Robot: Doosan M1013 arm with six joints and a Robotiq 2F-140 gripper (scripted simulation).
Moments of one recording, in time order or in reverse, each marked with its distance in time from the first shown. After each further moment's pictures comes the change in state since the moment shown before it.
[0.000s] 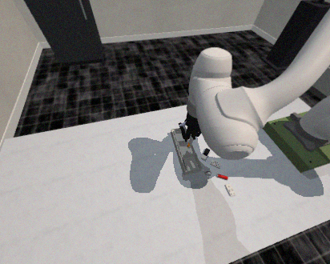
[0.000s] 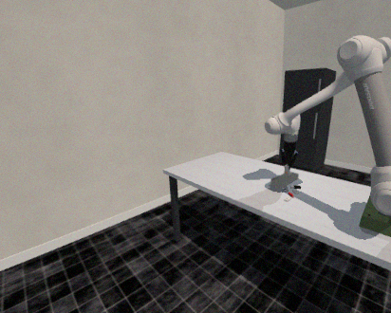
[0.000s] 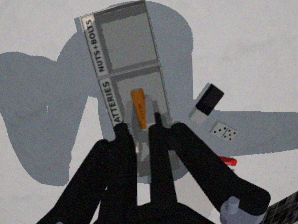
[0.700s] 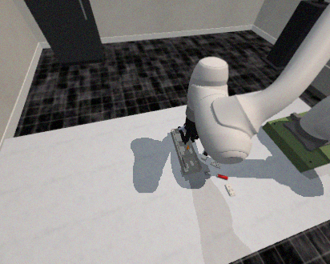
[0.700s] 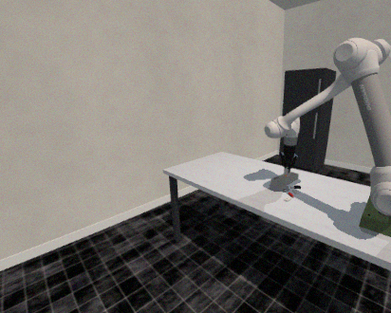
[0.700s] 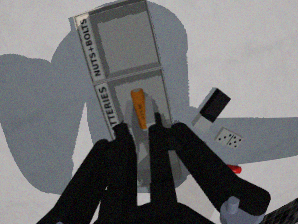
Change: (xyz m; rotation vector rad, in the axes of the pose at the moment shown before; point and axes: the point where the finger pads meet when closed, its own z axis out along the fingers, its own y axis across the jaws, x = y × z) arm 0.000 0.000 0.024 0.000 0.000 0.000
